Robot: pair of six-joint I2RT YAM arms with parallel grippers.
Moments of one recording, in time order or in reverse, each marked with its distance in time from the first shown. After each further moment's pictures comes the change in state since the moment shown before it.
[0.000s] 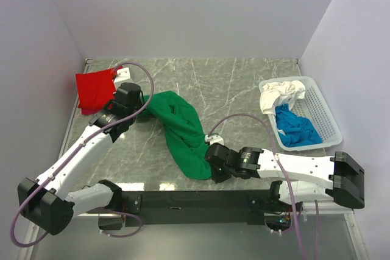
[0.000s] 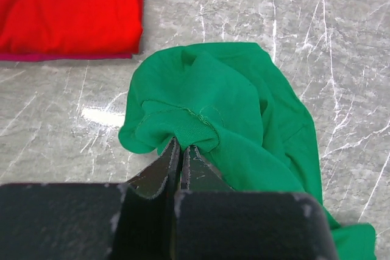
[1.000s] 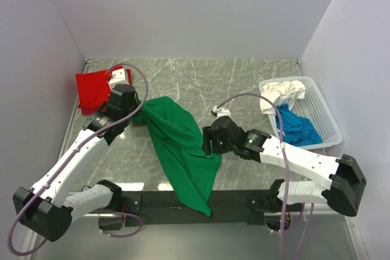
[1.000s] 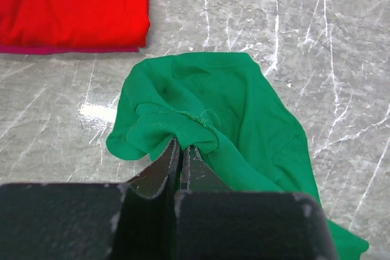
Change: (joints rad) left arm 0.029 -0.056 0.003 -0.063 0.032 0.004; right arm -0.206 -0.002 0.109 0.140 0.024 -0.109
